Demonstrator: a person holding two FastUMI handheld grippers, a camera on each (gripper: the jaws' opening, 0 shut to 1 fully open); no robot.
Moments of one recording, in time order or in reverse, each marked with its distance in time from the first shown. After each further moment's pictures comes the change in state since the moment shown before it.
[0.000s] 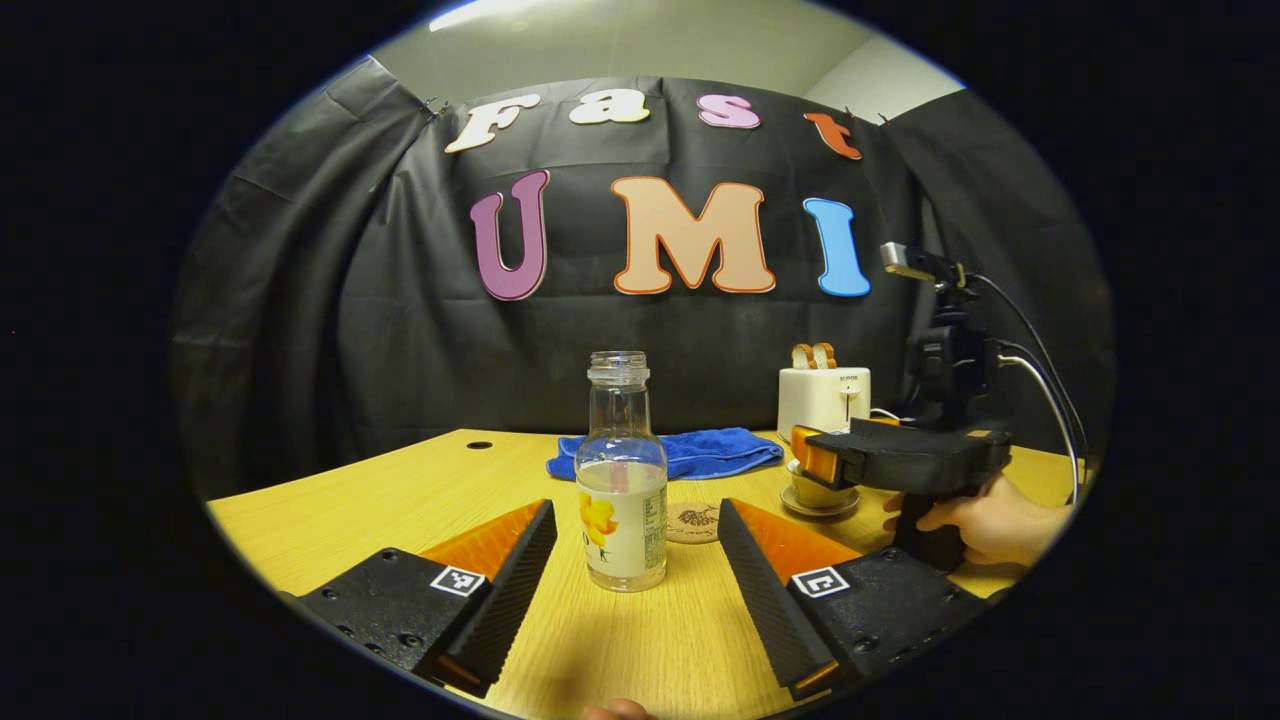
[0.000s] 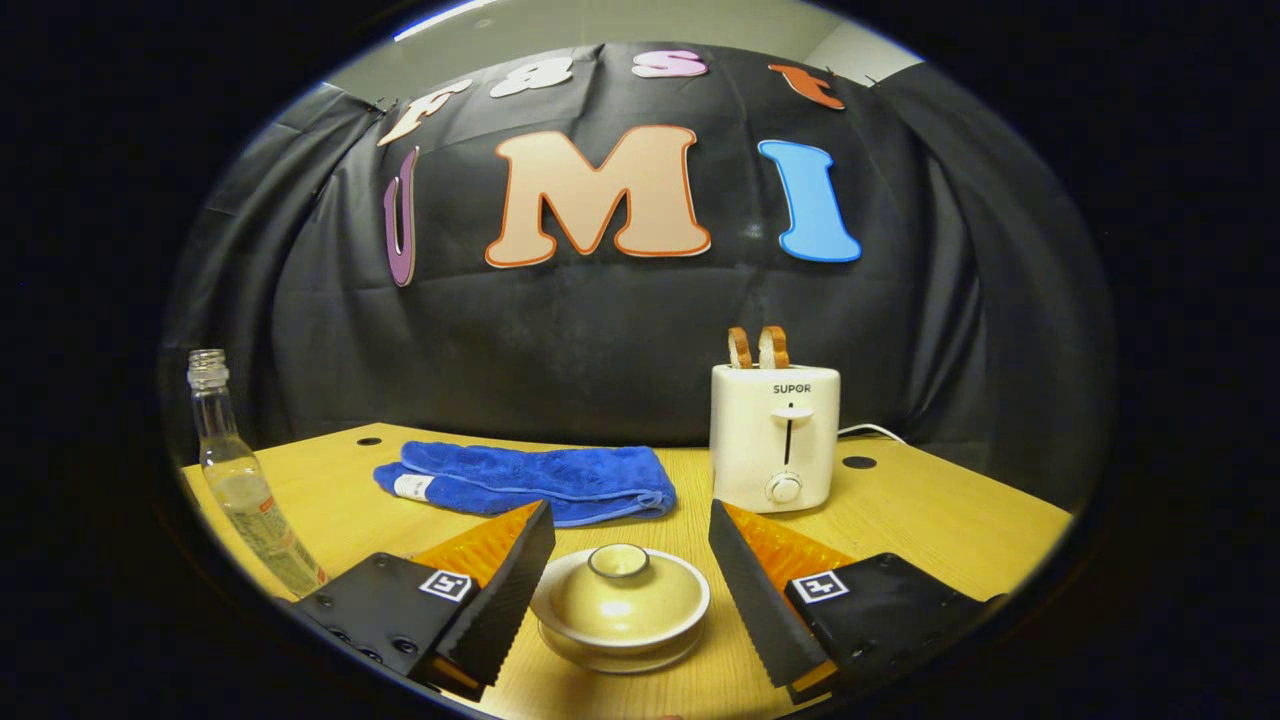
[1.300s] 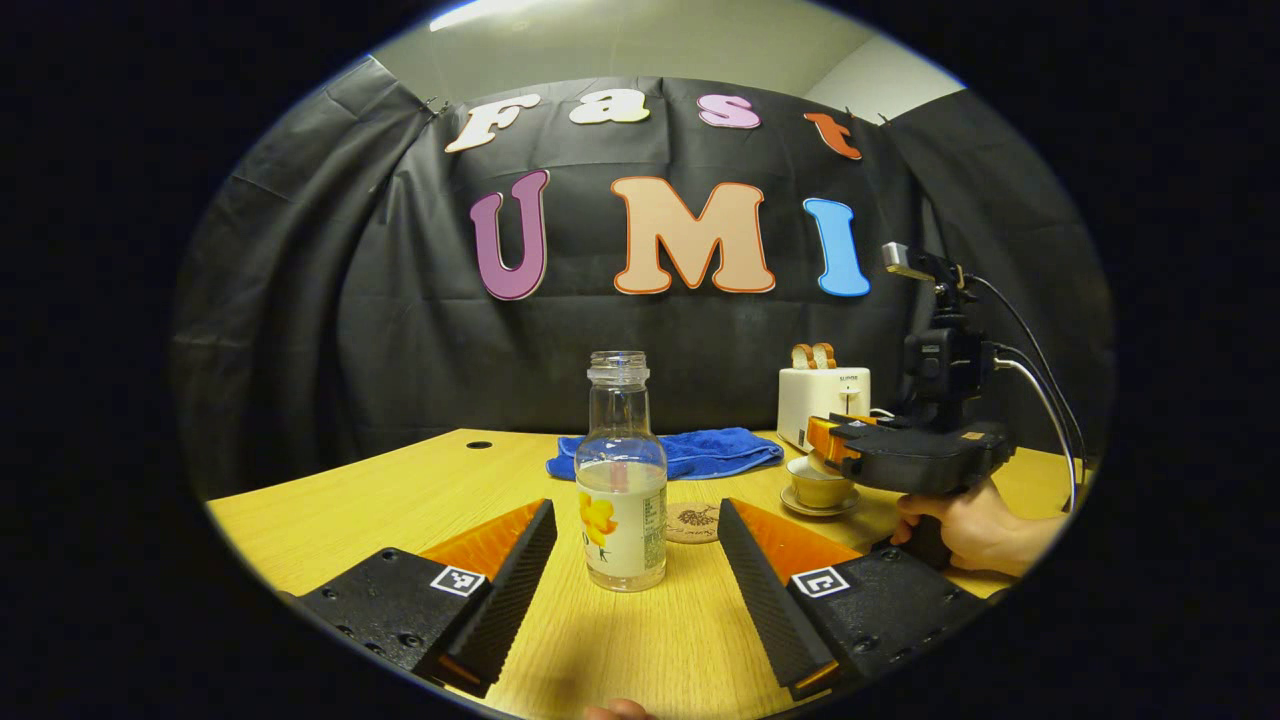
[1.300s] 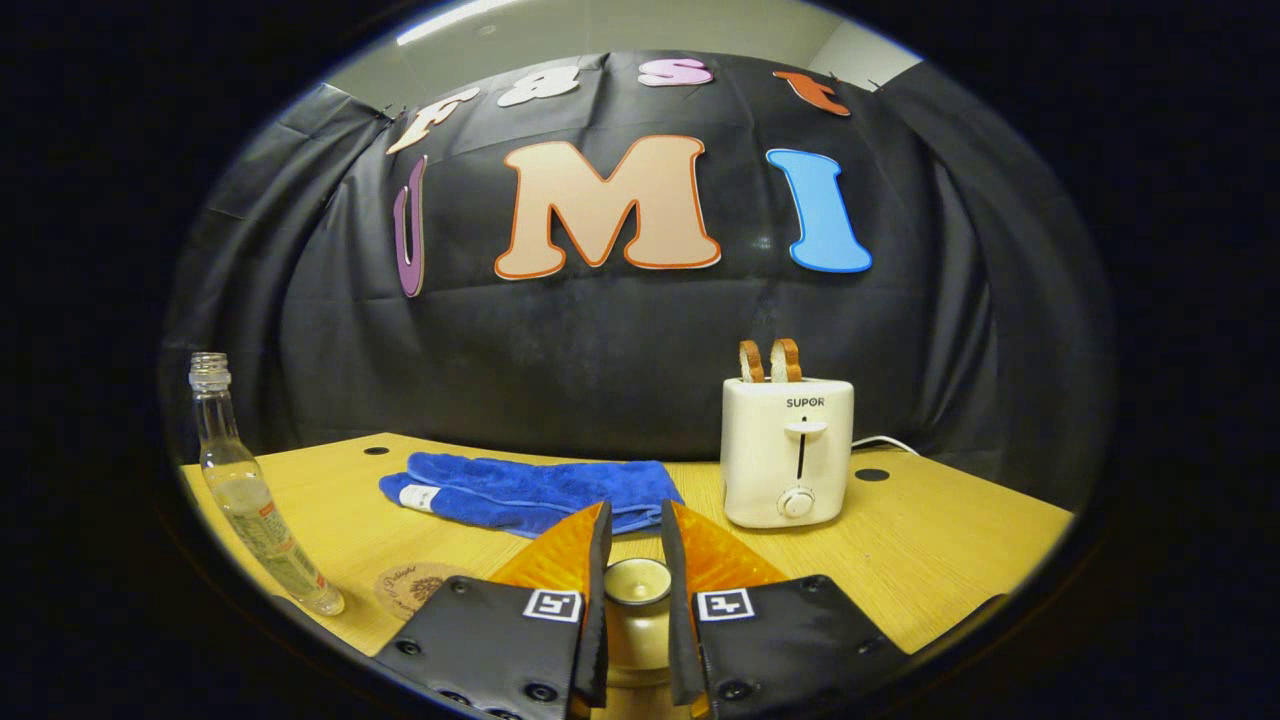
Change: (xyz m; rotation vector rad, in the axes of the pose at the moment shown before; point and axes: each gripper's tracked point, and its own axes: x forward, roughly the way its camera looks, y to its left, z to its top) left arm 0.000 0.001 0.000 -0.001 0.001 -0.001; right arm -0.011 0.005 0.008 0.001 -0.069 0.040
